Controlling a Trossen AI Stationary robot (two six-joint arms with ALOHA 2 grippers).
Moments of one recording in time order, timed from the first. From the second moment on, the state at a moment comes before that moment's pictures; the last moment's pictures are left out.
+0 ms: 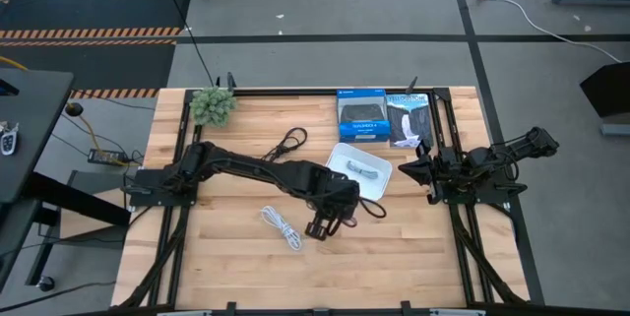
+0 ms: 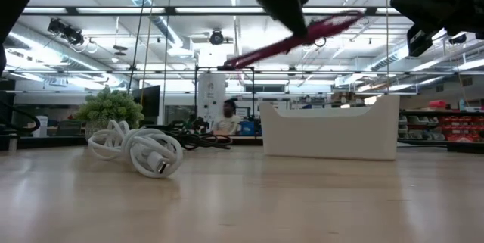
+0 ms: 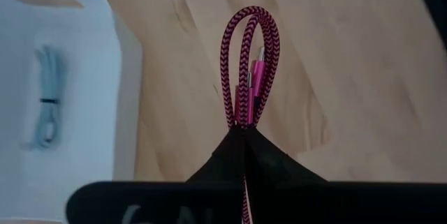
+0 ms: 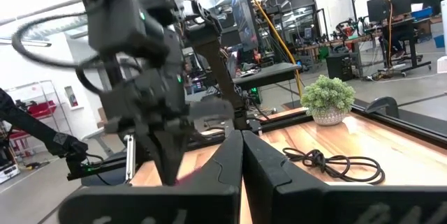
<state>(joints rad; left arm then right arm) -0.20 2.15 2.06 -1.00 0.04 0.19 0.36 0.06 0.01 0.26 0.40 0.16</state>
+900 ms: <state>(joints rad) -0.08 2.15 2.33 -1.10 -0.05 0.21 0.36 0.06 0.01 0.26 0.40 0.16</state>
